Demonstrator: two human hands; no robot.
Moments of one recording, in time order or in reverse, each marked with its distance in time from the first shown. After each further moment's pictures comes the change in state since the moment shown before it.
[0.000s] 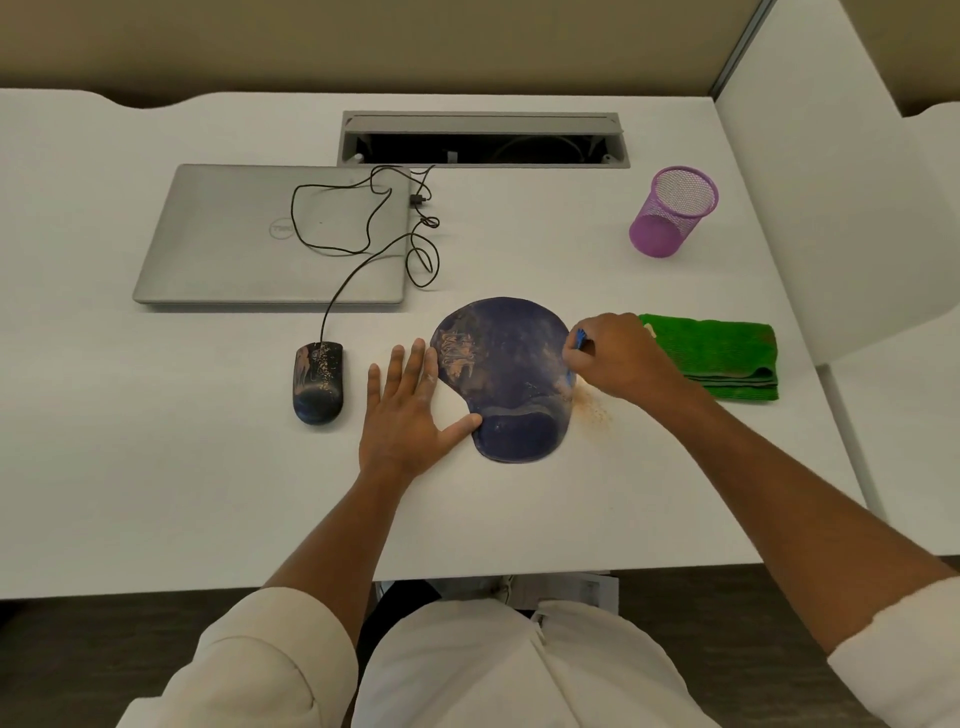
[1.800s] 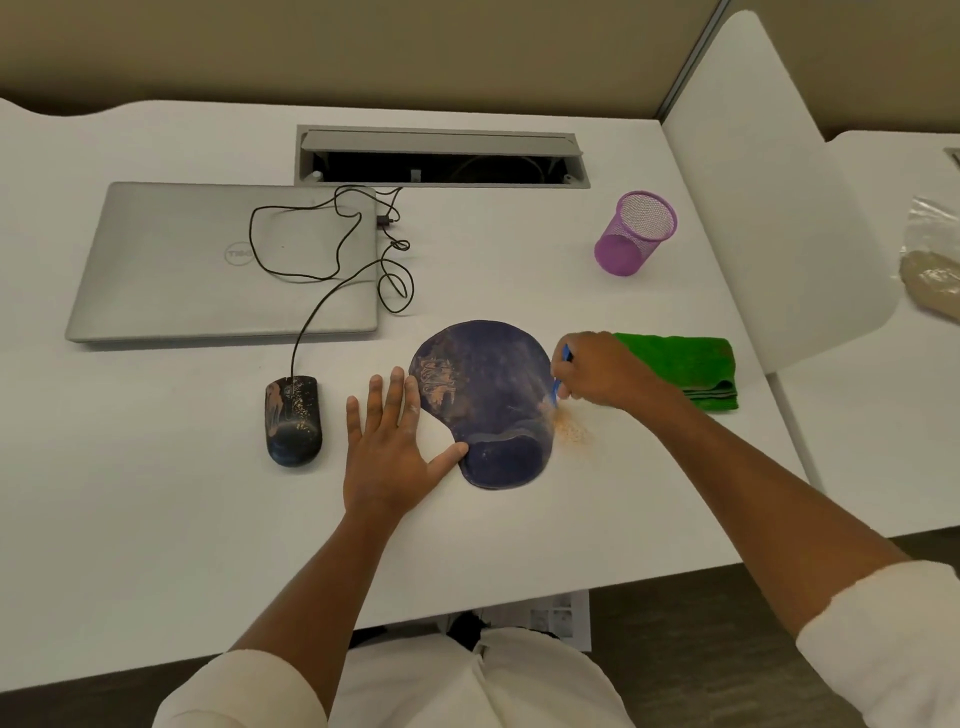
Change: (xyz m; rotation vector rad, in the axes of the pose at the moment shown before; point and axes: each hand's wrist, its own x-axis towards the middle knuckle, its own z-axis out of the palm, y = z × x) left_hand 0.002 -0.002 0.000 -0.055 0.007 0.021; right_hand 0.022 0.002 -0.006 -0.003 -0.128 0.158
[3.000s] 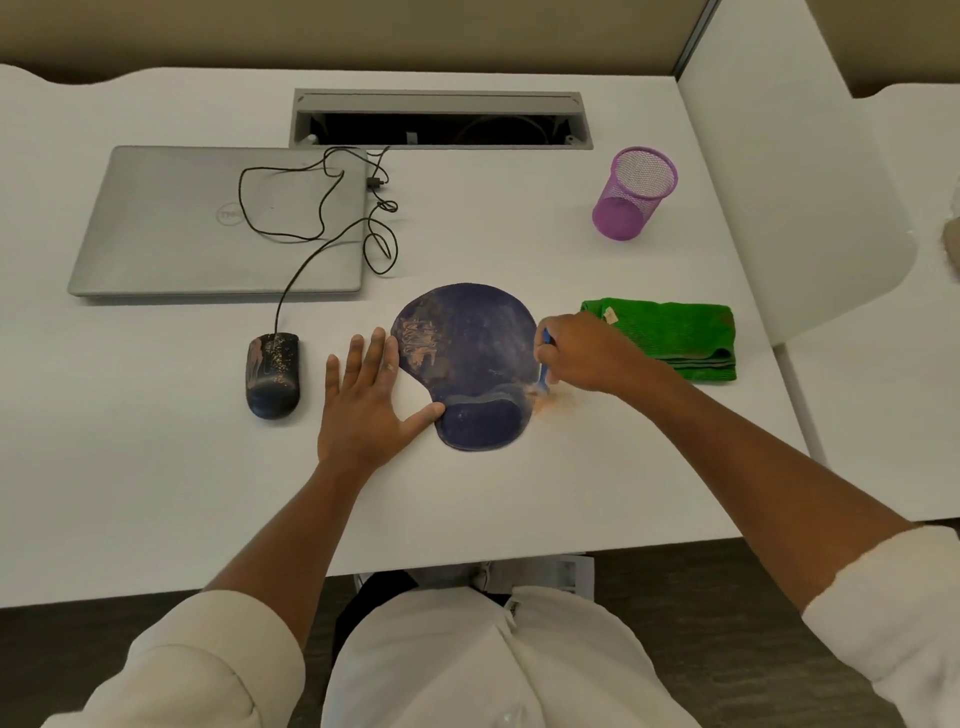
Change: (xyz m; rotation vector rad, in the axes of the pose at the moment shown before) left_hand -0.002 0.003 0.001 0.040 0.012 -0.026; right_hand -0.017 0.023 0.009 -0.063 -0.068 -0.192
